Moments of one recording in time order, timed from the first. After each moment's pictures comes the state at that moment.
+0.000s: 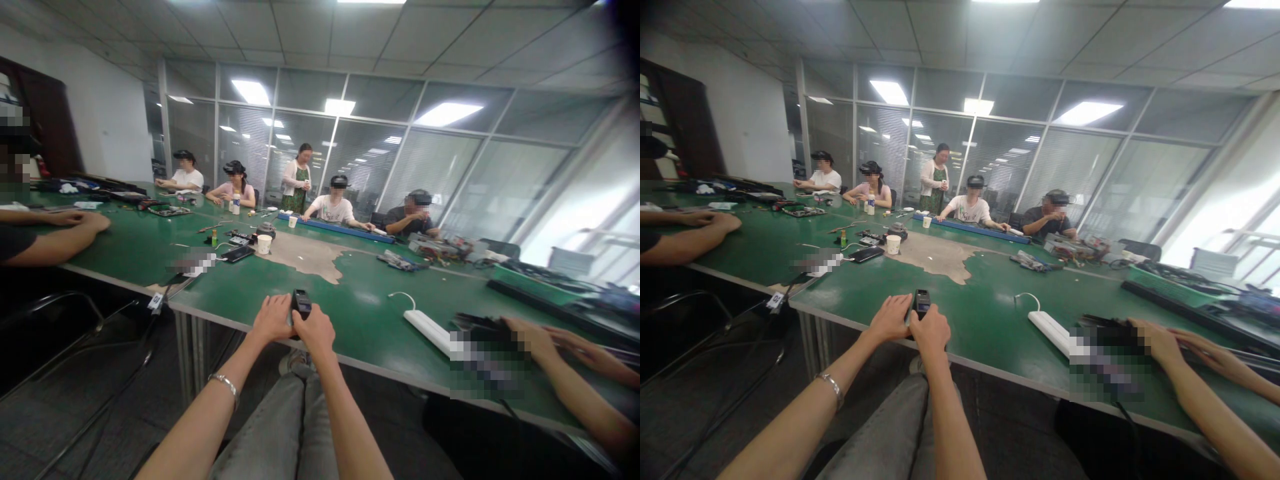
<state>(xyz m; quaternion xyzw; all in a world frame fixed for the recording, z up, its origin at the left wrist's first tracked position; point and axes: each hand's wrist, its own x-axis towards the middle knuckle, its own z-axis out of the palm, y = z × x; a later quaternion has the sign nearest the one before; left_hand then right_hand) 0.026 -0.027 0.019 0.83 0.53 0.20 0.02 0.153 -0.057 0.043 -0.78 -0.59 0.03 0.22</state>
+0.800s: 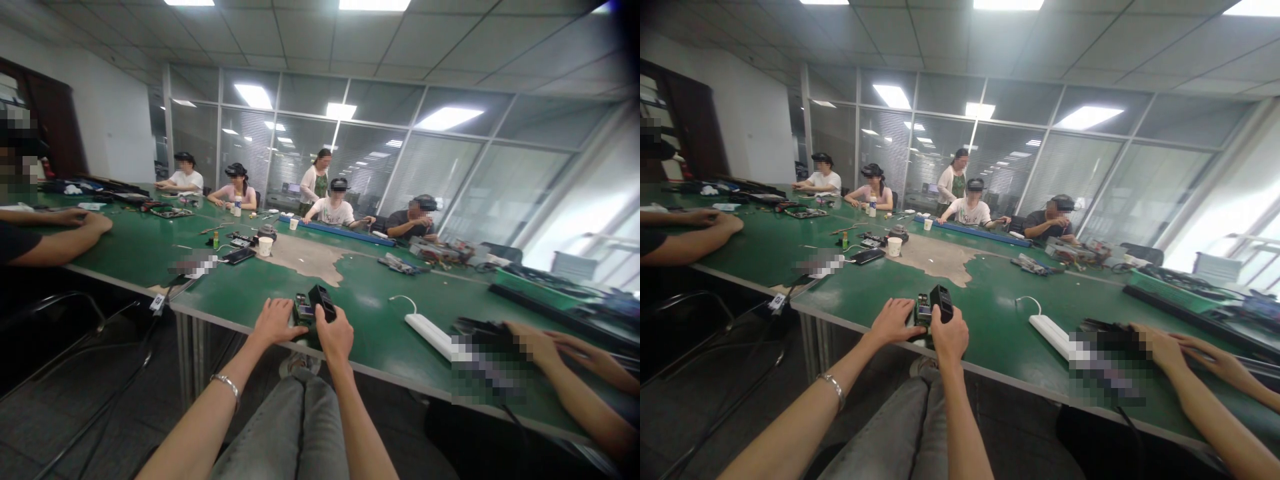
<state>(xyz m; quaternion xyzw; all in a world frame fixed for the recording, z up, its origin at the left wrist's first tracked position) 0.027 -0.022 0.011 0.83 0.51 0.23 0.01 0.188 -0.062 0.039 -0.76 -0.51 -0.01 0.41</state>
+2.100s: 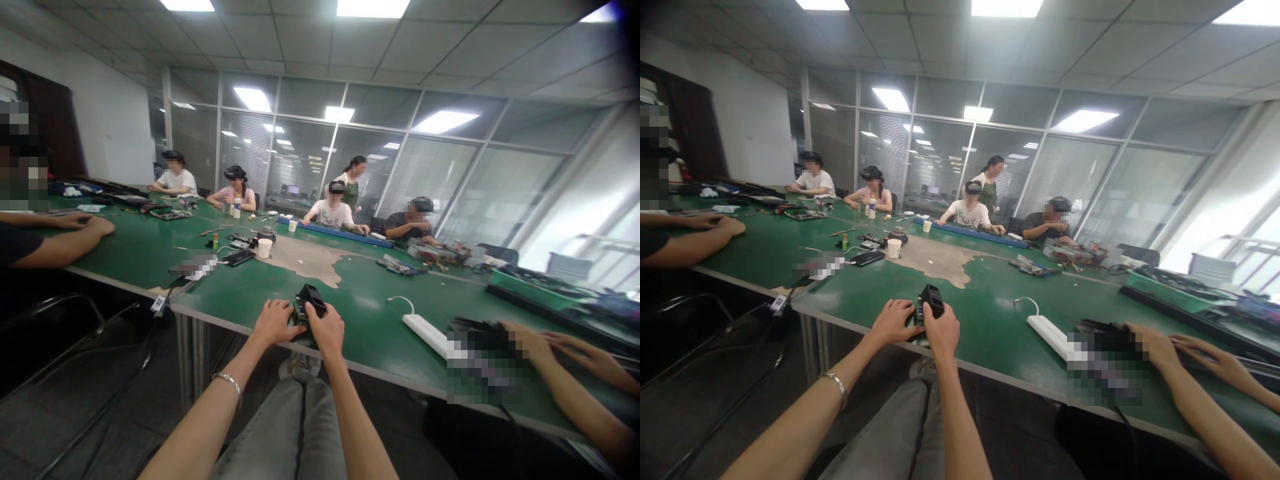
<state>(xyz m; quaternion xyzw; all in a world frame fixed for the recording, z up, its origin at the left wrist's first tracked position) 0.026 -0.023 0.010 0.83 0.51 0.24 0.00 0.177 -0.057 0.046 -0.70 -0.55 0.06 0.45</state>
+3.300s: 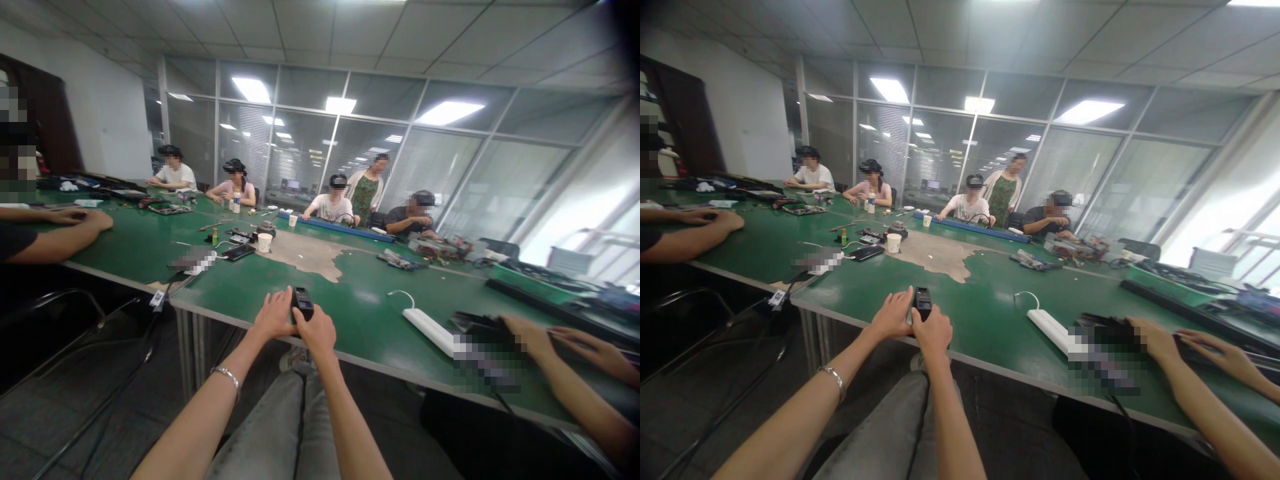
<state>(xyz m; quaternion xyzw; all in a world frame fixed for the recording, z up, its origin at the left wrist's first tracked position) 0.026 -0.020 0.007 0.83 0.51 0.23 0.04 0.158 -0.065 0.030 -0.76 -0.60 -0.02 0.25</state>
